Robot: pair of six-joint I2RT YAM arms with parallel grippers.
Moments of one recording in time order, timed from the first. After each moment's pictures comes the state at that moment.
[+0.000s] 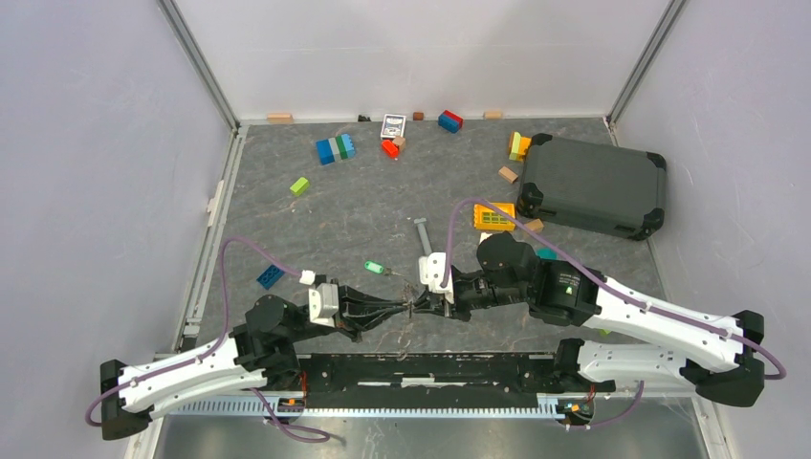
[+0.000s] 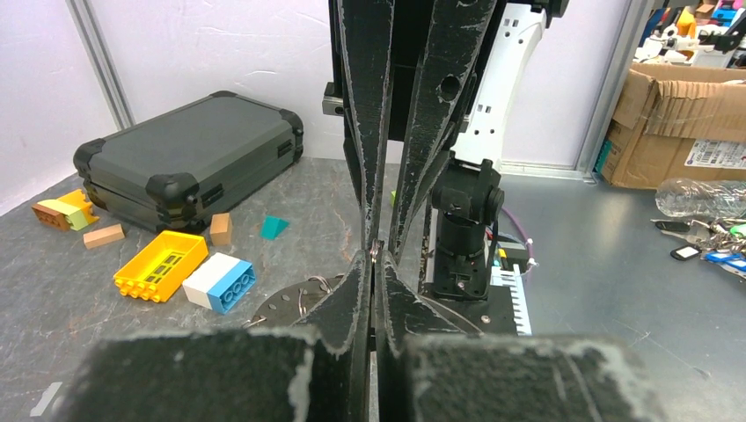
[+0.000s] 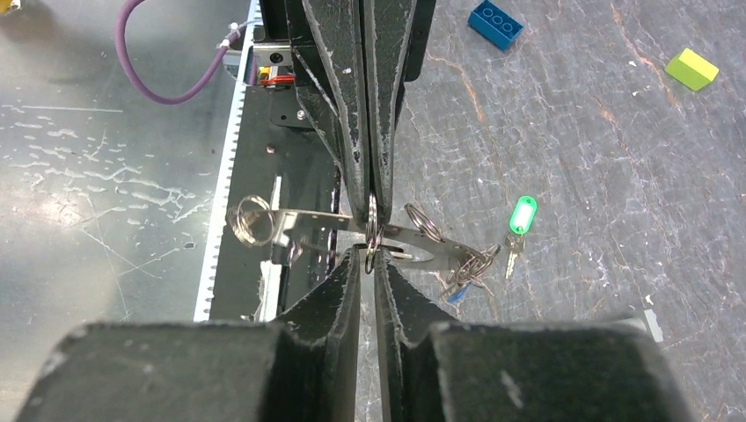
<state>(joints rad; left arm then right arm) -1.17 0.39 0.28 0.40 0.22 -0.06 1.20 1.00 1.02 -0.43 -0.36 -0.25</state>
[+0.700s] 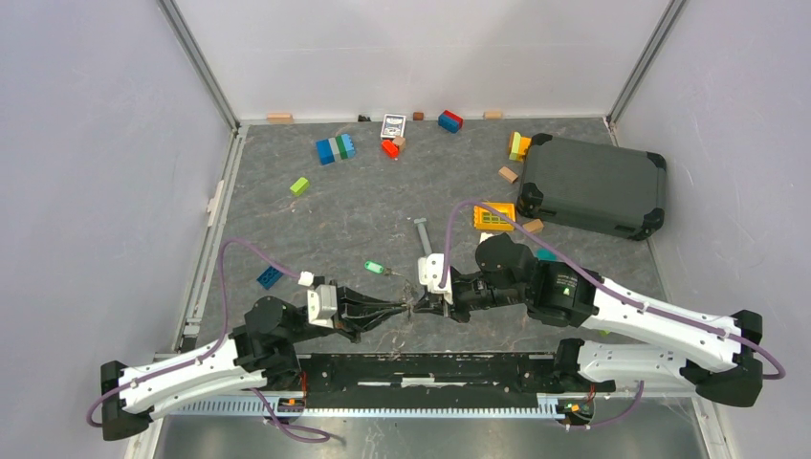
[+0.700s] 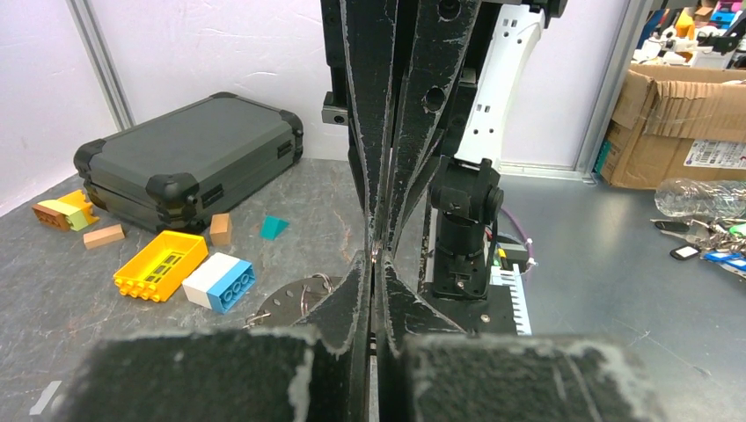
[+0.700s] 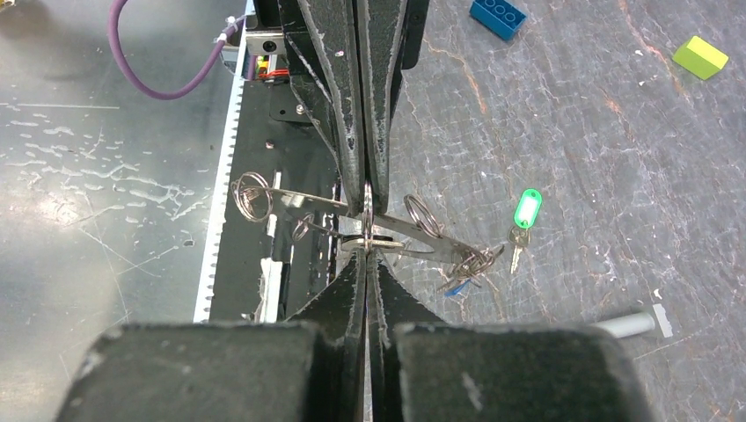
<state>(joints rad) -1.17 0.37 0.27 0.40 0.22 -0.06 1.20 1.00 1.00 -0.42 -0.35 -0.24</state>
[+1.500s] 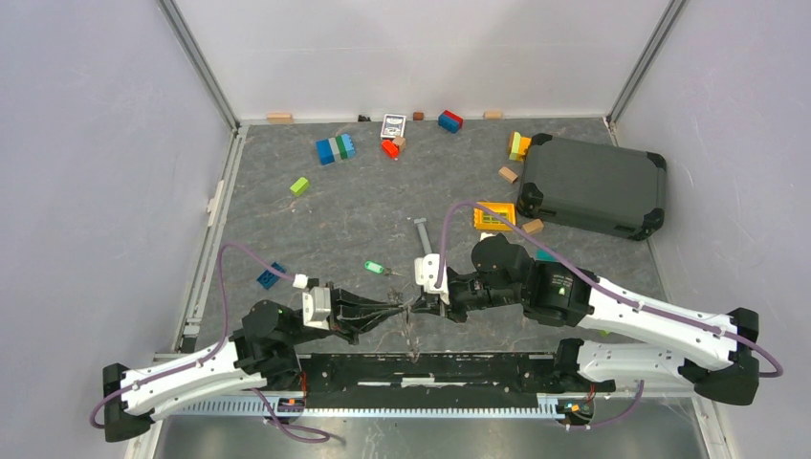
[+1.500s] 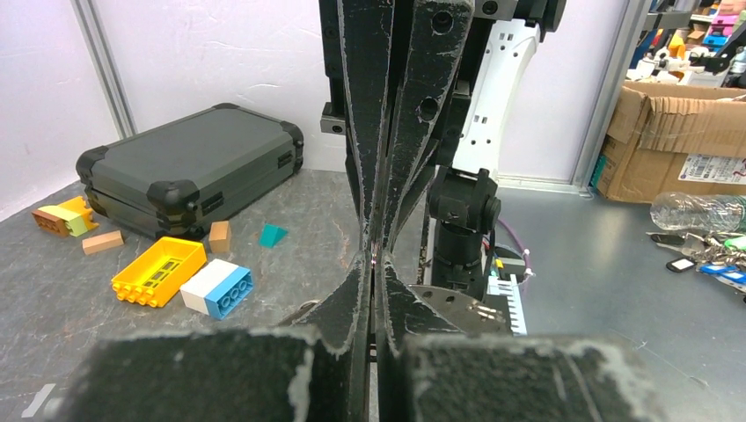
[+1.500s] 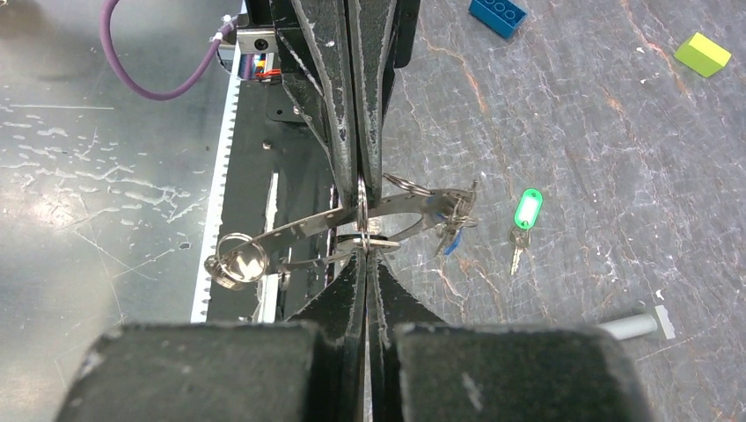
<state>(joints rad) -1.17 0.33 0.22 0.44 0.21 -0.08 1.20 1.01 0.99 -0.40 -0.34 -0.24</state>
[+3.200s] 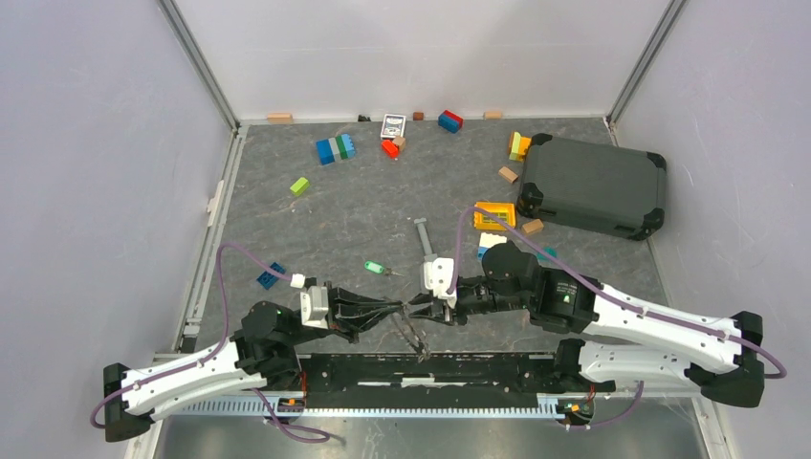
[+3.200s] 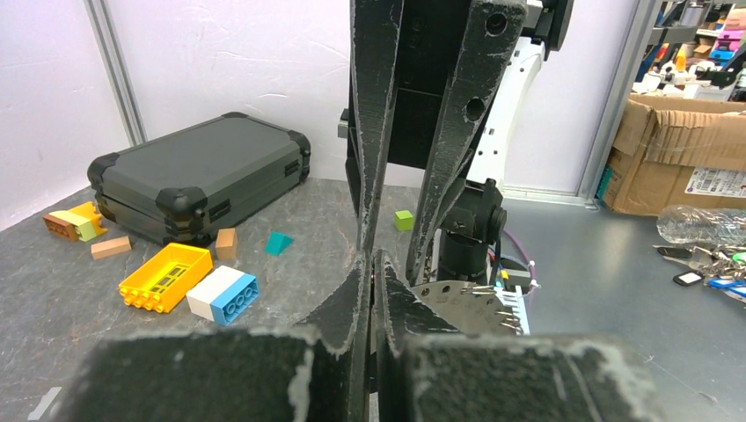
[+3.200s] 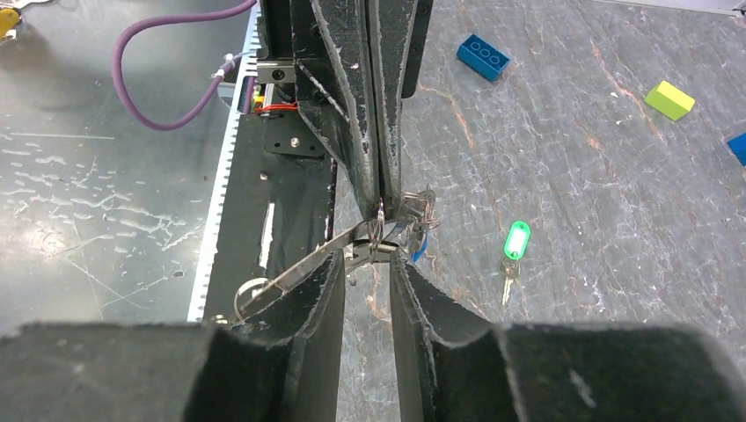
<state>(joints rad) -1.17 0.32 0.21 0.48 0.19 -0.08 1.22 0.96 0.92 -0.29 -0.33 -0.24</state>
